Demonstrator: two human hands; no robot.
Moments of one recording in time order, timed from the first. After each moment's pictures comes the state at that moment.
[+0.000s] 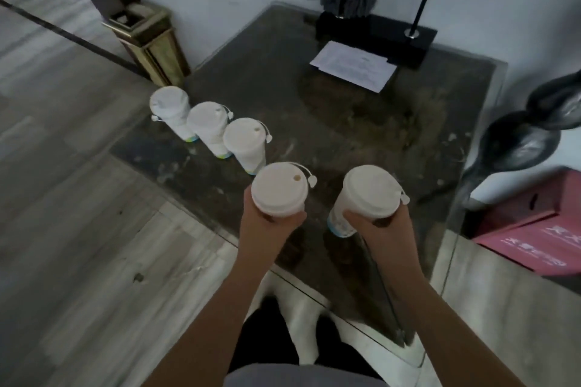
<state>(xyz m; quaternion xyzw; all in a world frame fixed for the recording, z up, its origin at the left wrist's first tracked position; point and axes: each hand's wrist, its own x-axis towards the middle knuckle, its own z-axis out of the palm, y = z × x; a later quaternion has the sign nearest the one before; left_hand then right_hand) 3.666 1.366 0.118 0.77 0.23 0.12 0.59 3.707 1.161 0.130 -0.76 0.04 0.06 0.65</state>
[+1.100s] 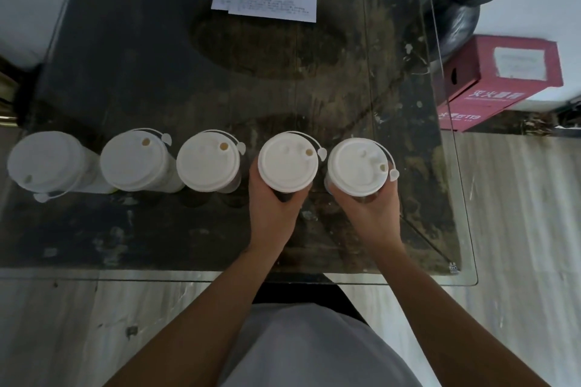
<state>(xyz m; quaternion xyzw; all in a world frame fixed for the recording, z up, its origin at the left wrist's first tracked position) 3.769 1.427 0.047 0.79 0.03 -0.01 0.61 3.724 1.271 0.087 -0.77 0.29 -0.10 0.57</state>
